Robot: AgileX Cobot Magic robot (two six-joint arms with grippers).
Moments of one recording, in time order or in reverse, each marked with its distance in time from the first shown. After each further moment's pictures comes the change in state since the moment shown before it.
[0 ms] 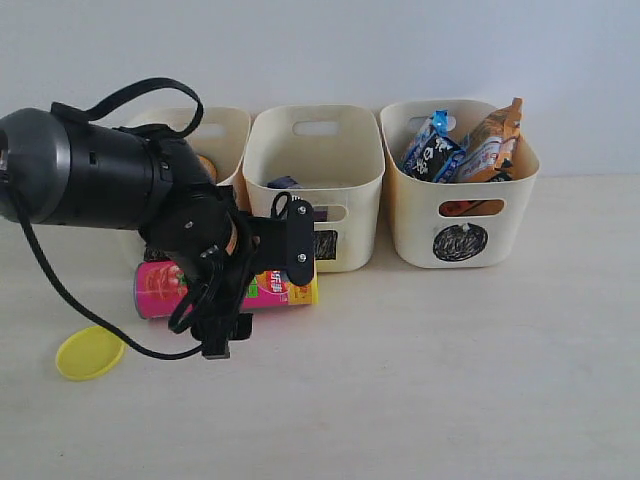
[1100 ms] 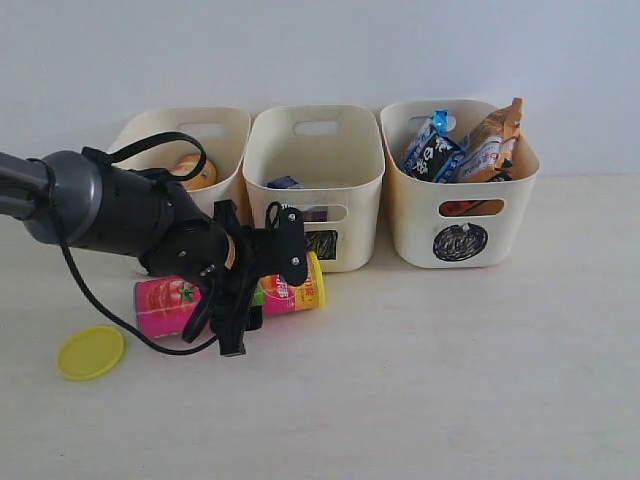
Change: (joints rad) left arm 0.092 0.136 0.000 0.031 -0.282 -0.057; right arm 0.000 0.000 0.000 -0.008 -0.011 0.000
